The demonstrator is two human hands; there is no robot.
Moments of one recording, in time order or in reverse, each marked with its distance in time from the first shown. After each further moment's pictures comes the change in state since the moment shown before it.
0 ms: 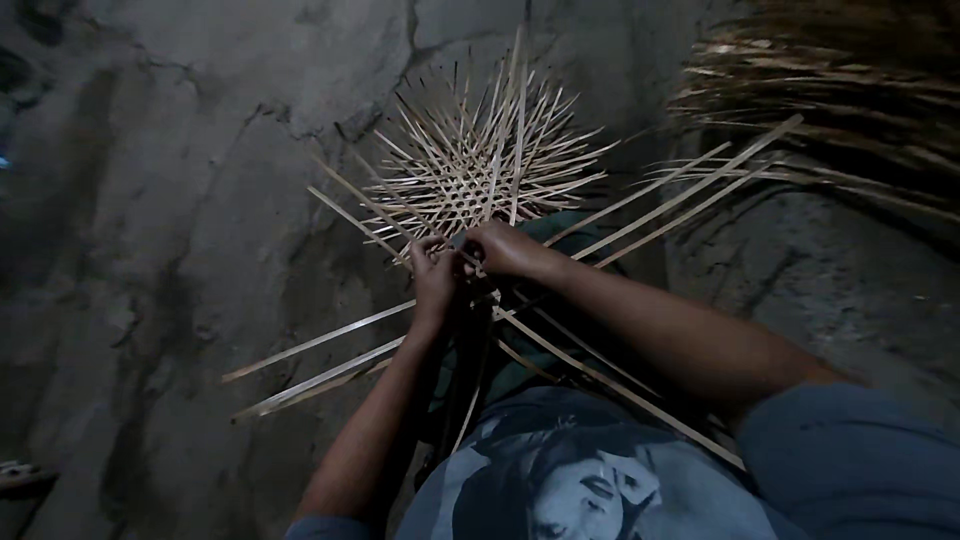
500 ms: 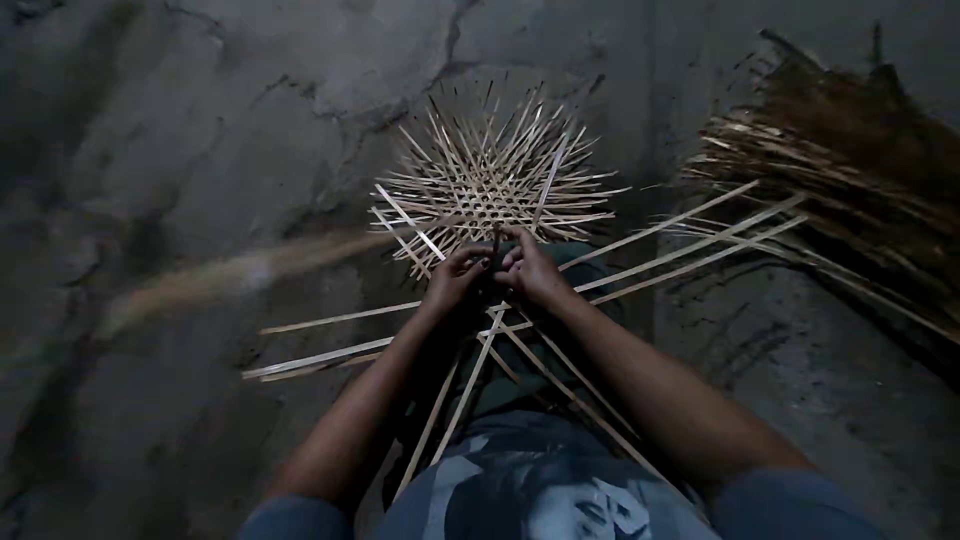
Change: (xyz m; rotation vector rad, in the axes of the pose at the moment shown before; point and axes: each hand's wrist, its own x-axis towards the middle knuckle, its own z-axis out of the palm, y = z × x) left_hand 0.041 -0.031 -0.019 0.176 -0.307 0.120; right_hand -0.022 0.017 0.018 0.382 0.250 0.211
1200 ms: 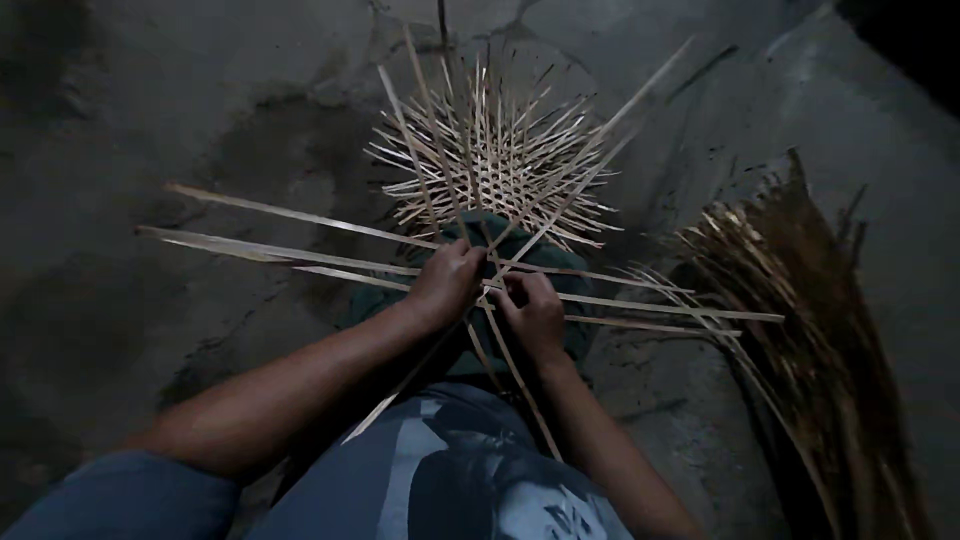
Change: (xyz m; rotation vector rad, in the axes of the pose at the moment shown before) left_hand -0.065 0.021 0.028 0.725 0.118 0.061; right_hand -0.068 0.042 0.017 -0.505 0.246 -0.404
